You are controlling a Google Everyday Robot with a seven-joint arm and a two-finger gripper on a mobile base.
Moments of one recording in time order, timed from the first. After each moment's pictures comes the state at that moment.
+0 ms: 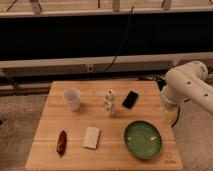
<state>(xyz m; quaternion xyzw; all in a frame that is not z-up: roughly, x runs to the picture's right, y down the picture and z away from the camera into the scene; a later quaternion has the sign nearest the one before) 0.285 0.107 0.684 -0.28 0.02 0.02 0.96</state>
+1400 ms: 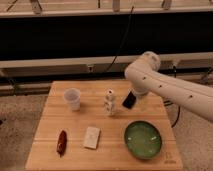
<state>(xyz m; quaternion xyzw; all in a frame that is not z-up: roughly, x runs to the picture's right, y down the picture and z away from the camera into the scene) 0.167 0.043 0.723 -0.22 0.04 -0.17 0.96</state>
